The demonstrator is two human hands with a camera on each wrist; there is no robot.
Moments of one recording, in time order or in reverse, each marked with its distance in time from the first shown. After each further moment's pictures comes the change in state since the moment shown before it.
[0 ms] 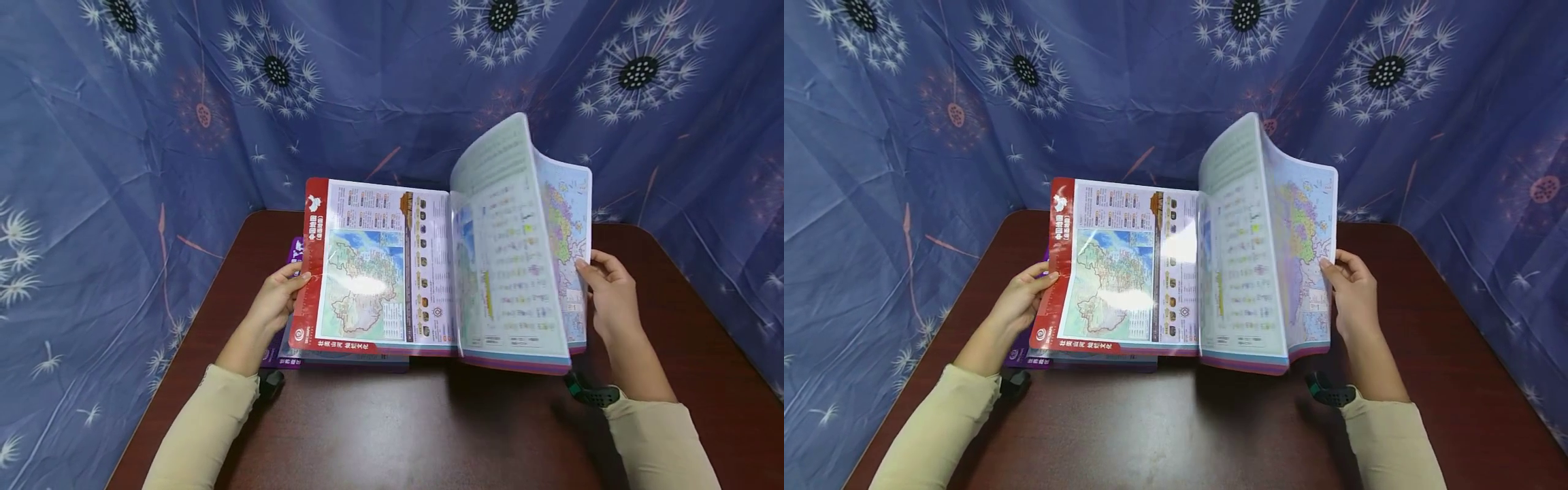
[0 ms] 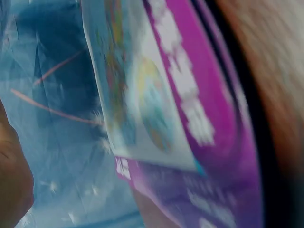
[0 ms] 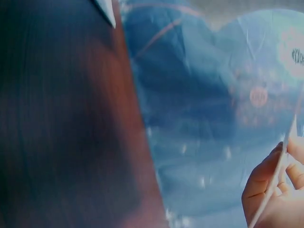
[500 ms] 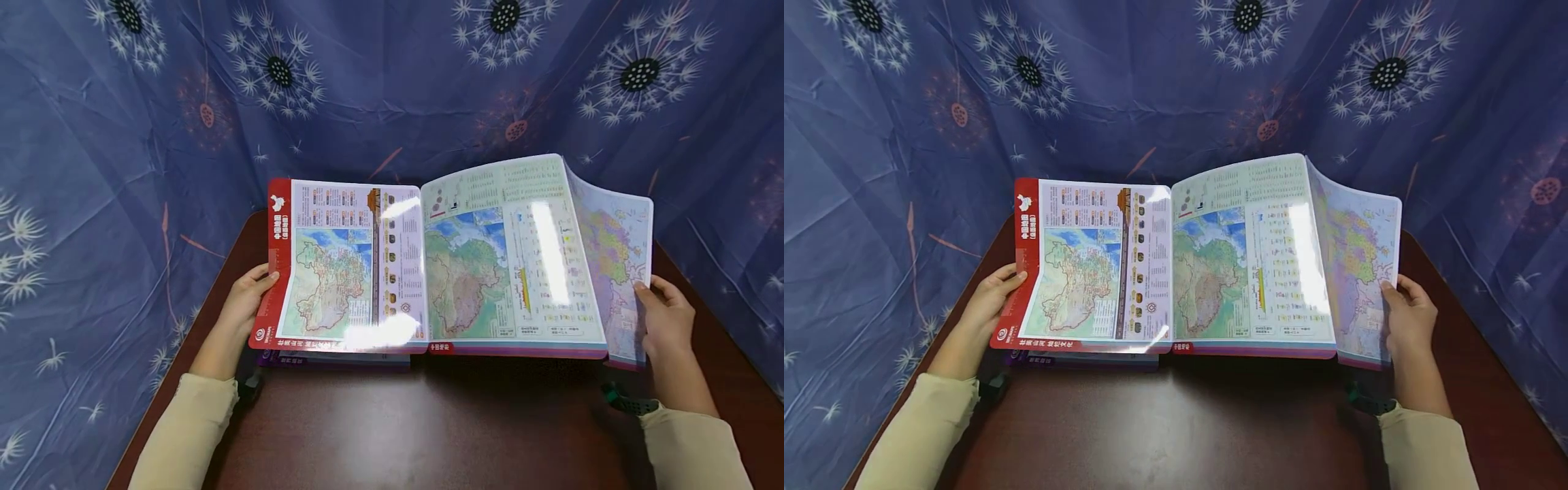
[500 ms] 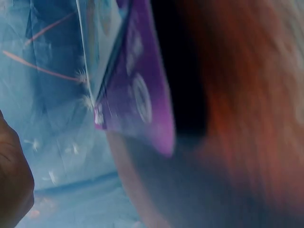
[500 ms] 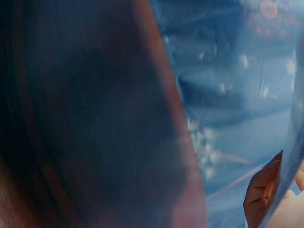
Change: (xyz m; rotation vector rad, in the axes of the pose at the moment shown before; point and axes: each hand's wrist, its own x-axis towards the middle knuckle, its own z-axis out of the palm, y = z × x) left_hand -0.014 0.011 -0.039 0.015 0.115 0.060; right_hand -0.043 -0.048 -0.038 -0.050 0.304 0.222
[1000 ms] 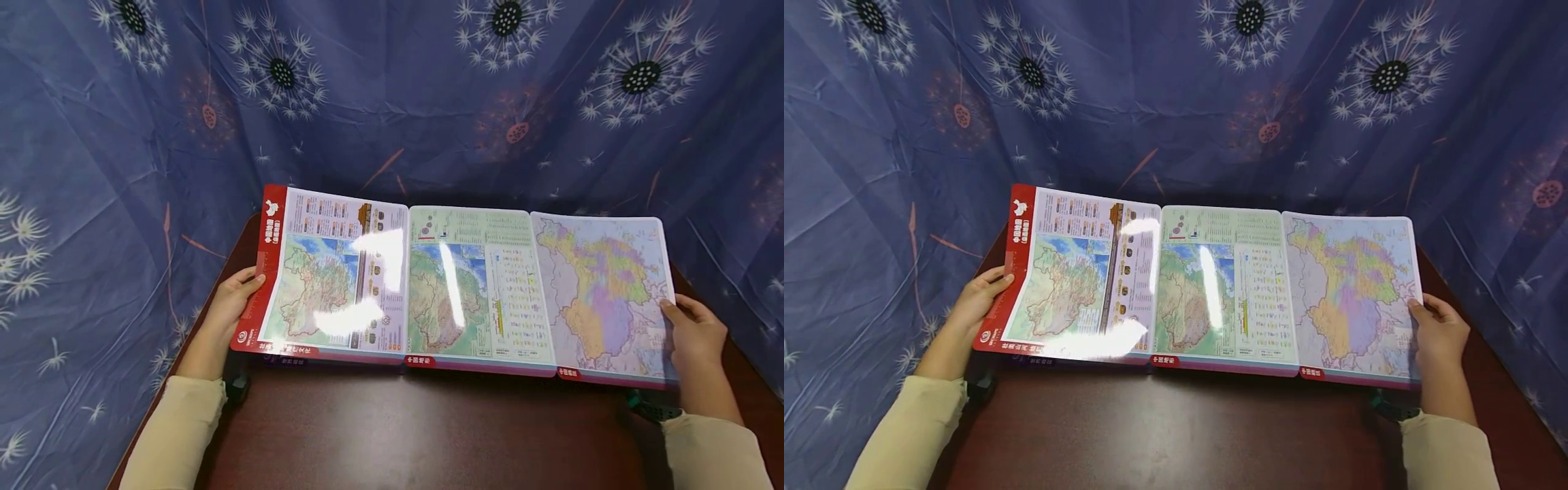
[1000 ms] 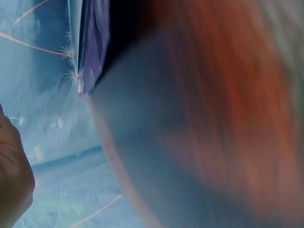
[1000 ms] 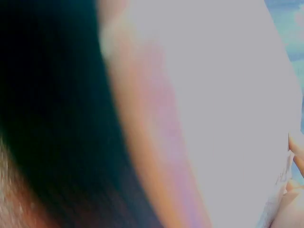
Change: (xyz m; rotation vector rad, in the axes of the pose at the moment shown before) left_hand -0.003 0.006 -0.025 0.084 0.035 0.016; right_hand 0.018 0.009 -0.046 -0.044 0.072 0.060
